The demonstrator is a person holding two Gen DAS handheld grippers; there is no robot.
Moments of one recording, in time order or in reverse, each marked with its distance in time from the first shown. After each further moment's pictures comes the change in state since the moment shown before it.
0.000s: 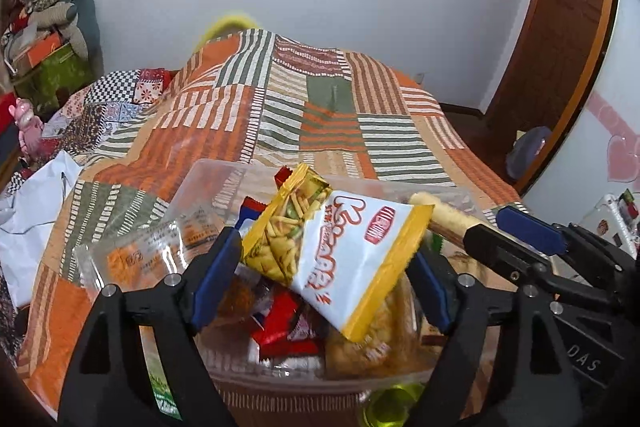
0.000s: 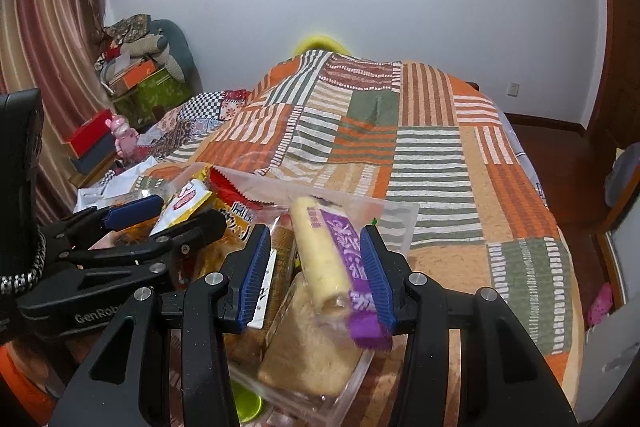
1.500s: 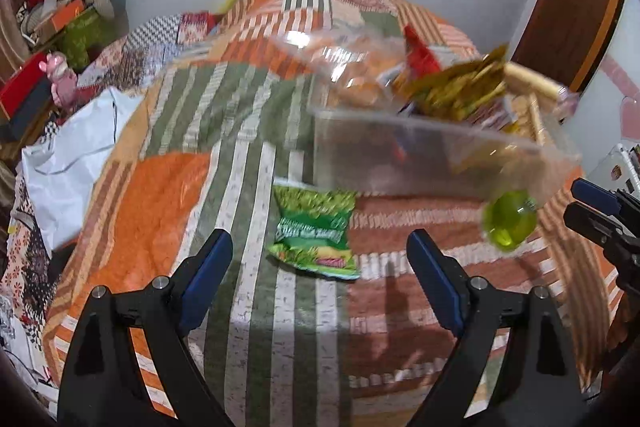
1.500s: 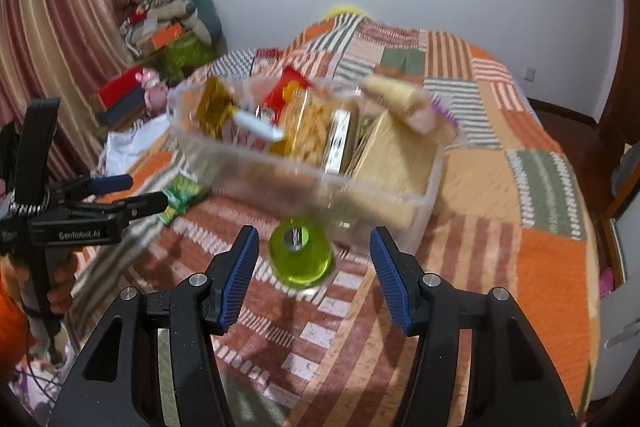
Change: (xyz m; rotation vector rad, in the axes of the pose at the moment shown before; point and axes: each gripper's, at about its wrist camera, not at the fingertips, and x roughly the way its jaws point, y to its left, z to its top) left arm -0.053 0.095 -0.100 0.004 0.181 0.081; right arm -0.023 0.039 -0.078 -0.058 0.098 0.040
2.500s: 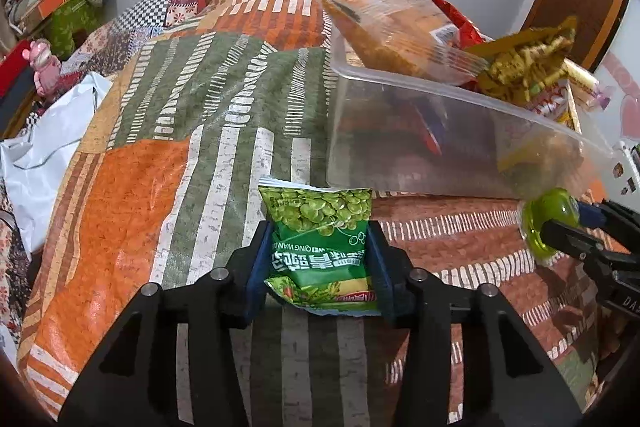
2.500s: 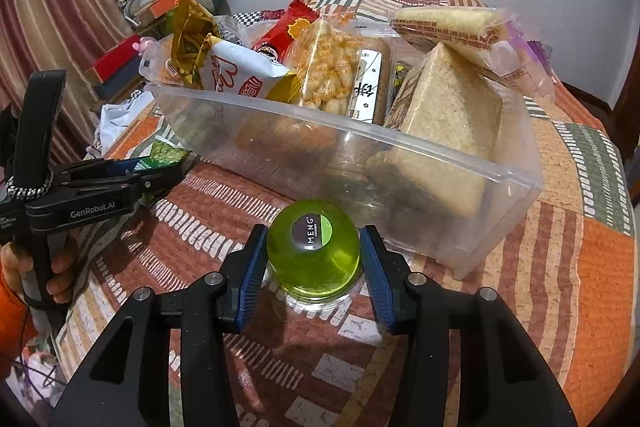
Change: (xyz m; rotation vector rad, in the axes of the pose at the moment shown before) left arm 0.049 0.014 0.008 0.005 0.032 -0.032; right arm 0.040 0.007 -0.006 0.001 0.114 0.032
